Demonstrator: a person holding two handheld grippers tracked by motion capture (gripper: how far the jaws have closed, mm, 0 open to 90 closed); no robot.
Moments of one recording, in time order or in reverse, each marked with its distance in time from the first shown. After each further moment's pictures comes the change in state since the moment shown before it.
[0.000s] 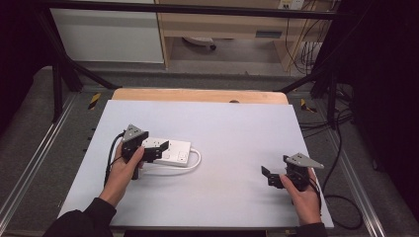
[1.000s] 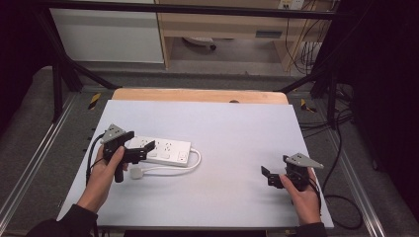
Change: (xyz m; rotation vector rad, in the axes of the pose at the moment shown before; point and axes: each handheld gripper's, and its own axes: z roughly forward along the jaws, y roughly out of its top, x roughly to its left) left arm 0.014 0.009 -0.047 -0.023 0.004 -0.014; right arm 0.000 0.000 0.001 0.004 0.001 0.002
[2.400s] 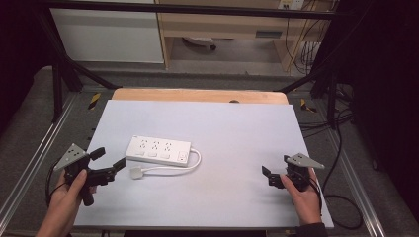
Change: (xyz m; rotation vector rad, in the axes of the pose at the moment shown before) left arm 0.020 -0.036 -0.087 -0.051 0.022 -0.038; right arm -0.001 0.000 -0.002 -0.007 -0.007 -0.002
